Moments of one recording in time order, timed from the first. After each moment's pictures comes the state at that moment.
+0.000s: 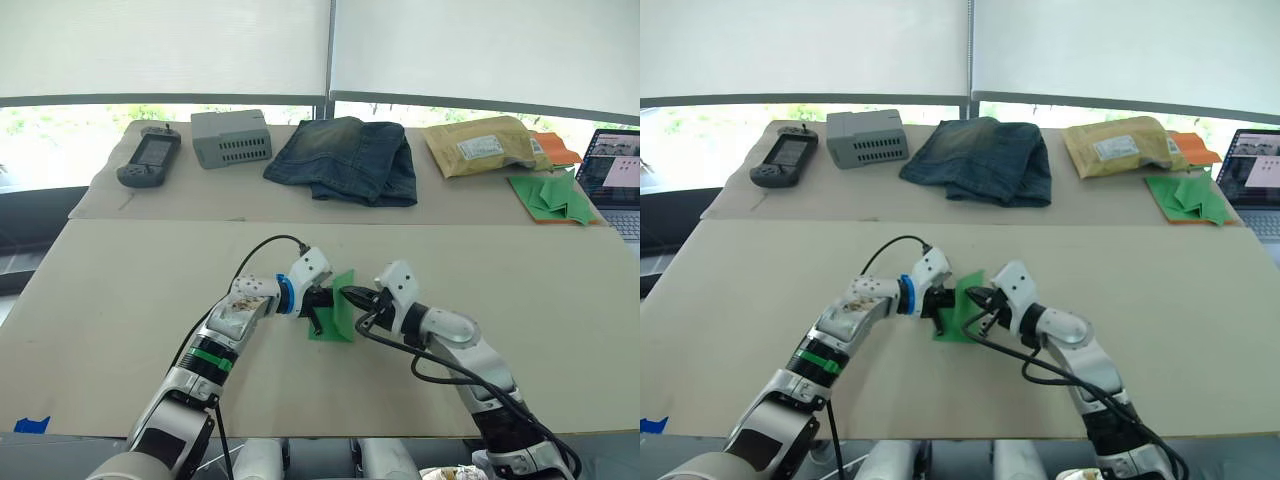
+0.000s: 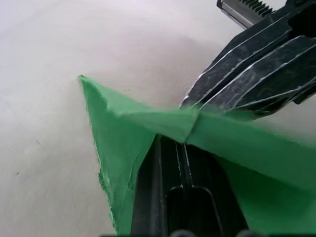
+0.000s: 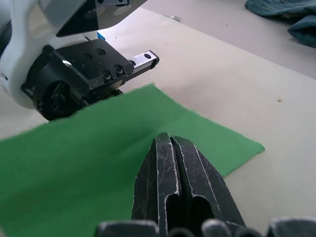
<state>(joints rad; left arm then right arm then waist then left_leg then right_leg) -0.57 0.28 -0.30 0.29 -0.16 0.42 -0.94 -0.26 -0.33 0.21 -0.09 0.17 0.29 0.66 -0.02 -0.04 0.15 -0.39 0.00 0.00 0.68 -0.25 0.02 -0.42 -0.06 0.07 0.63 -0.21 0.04</state>
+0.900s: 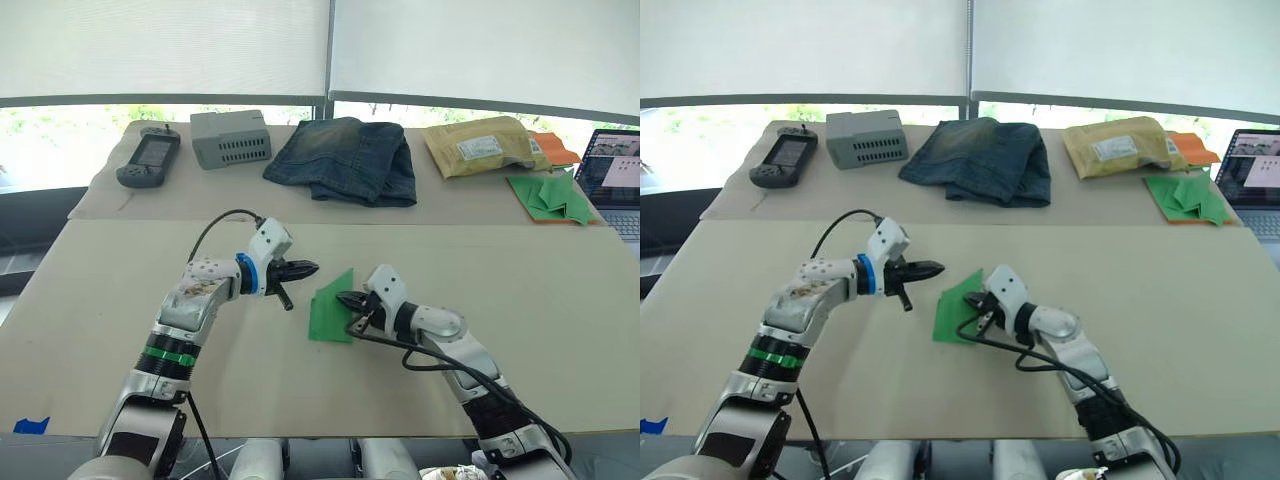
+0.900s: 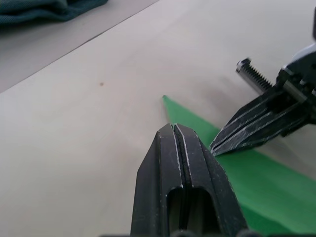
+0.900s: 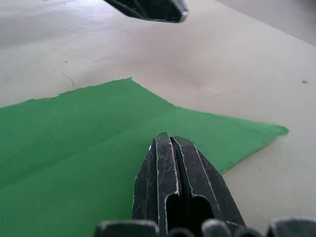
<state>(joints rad) -0.57 0.38 -0.15 0.12 -0.24 0.54 -0.93 -0.30 -0.33 0.26 0.04 0.08 0.25 0.70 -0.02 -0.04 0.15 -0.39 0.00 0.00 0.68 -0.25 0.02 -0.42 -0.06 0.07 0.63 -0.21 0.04</state>
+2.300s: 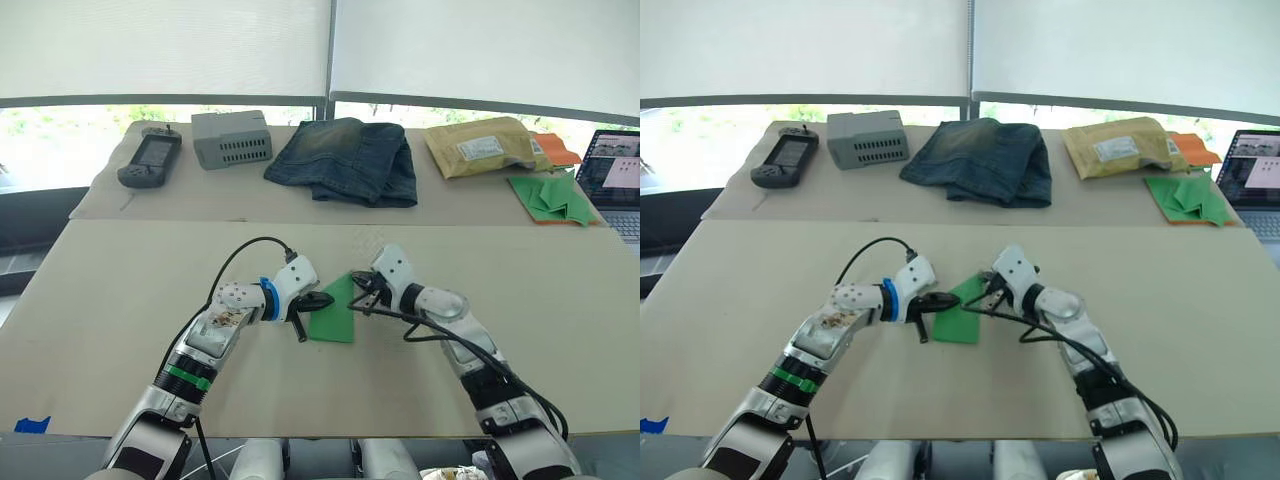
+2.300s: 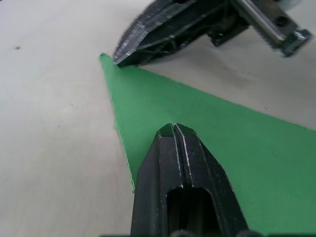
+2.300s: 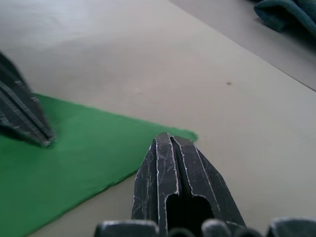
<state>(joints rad) -0.47 0.38 -0.31 0.13 -0.11 0.40 -0.89 -0.38 -0.34 0.21 0.20 0.03 0.11 0.68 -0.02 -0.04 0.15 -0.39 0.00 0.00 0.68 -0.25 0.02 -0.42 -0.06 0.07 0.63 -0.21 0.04</state>
